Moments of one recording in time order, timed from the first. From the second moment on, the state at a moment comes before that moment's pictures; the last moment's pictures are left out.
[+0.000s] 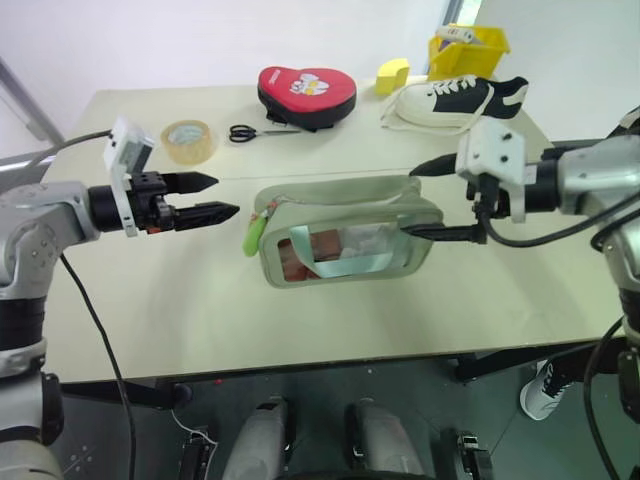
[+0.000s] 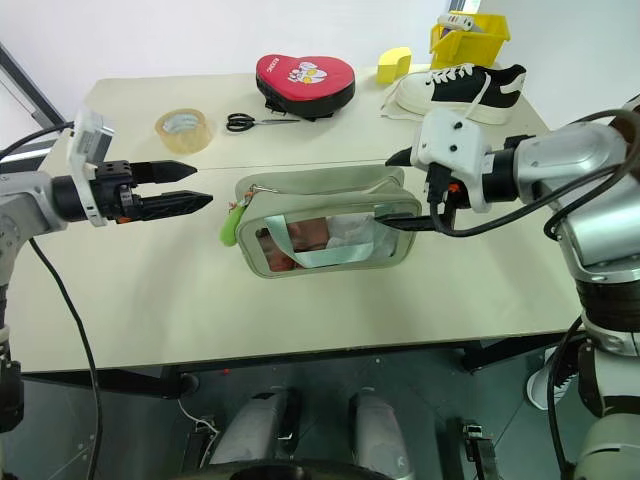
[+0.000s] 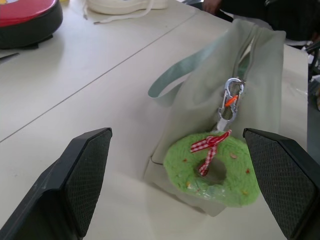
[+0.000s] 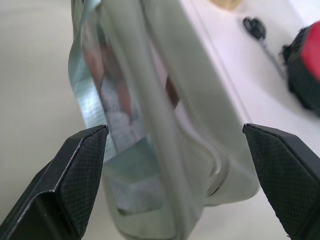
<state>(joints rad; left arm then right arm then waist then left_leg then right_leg) -0.59 0.92 0.15 -0.04 -0.71 0.85 -1.04 -0.74 -0.96 0.08 -0.22 0.29 0.60 1.20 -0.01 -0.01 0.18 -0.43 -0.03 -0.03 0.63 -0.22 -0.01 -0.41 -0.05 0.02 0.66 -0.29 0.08</state>
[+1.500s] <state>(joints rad) -0.64 0.91 0.08 -0.06 -0.65 0.86 -1.09 -0.69 -0.91 0.11 -0.19 0.26 0.53 1.17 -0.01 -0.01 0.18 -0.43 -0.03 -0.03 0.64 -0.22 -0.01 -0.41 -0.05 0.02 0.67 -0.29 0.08</state>
